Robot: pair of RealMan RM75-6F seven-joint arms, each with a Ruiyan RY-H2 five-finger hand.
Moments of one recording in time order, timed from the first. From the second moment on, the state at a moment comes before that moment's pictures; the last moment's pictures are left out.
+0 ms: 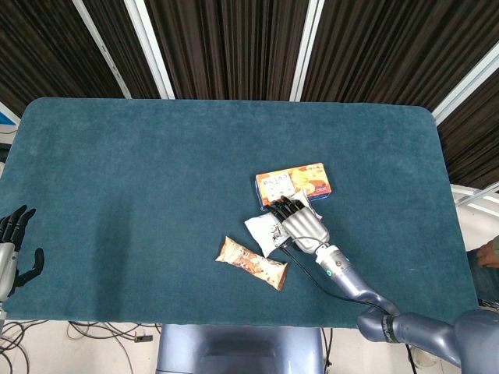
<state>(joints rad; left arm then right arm) -0.09 -1.10 -0.08 -1.71 1.39 1.45 -0.03 0.71 -1.67 0.14 -1.21 -1.42 0.91 -0.34</state>
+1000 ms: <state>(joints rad) -0.09 -1.09 -0.08 -1.72 1.39 1.44 -0.04 0.67 -1.60 0.12 -1.28 -1.50 1.11 -0.15</state>
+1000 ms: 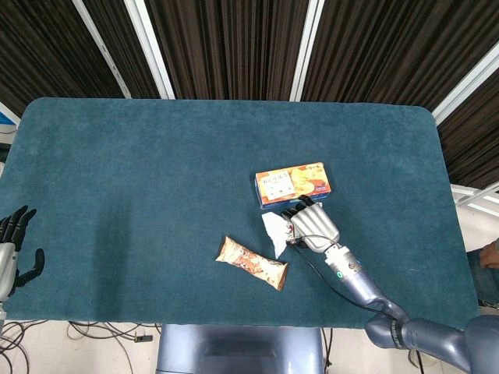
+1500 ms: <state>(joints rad) -0.09 -1.10 -0.07 -1.72 1.39 1.44 -0.03 0.62 -1.26 0.21 -1.70 -1.48 1.20 -0.08</state>
